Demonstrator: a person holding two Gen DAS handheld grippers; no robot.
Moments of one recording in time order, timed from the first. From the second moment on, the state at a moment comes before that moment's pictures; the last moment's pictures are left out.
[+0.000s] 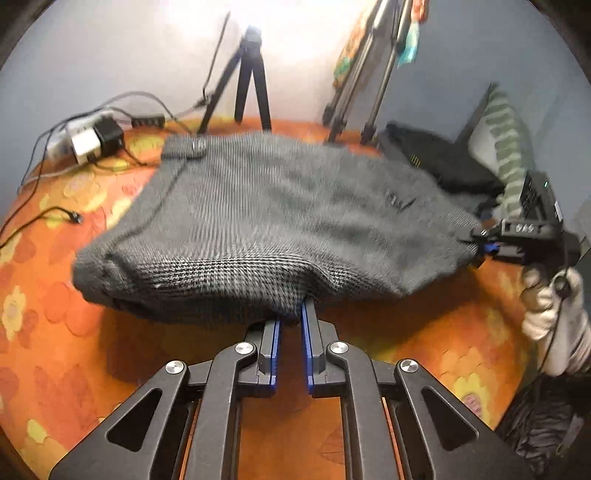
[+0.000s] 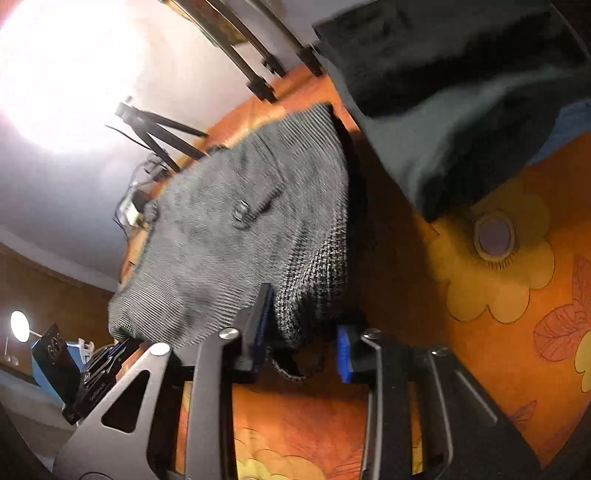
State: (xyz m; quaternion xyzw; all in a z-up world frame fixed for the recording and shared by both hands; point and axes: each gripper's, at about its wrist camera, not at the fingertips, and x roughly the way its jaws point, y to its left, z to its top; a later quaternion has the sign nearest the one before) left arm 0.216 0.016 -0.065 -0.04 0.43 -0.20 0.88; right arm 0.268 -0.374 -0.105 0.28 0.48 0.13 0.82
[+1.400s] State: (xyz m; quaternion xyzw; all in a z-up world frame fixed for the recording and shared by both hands) left arm 0.218 0.064 -0.066 0.00 0.43 -0.10 0.90; right arm 0.229 -0.363 -0.043 0.08 0.40 0.10 0.91
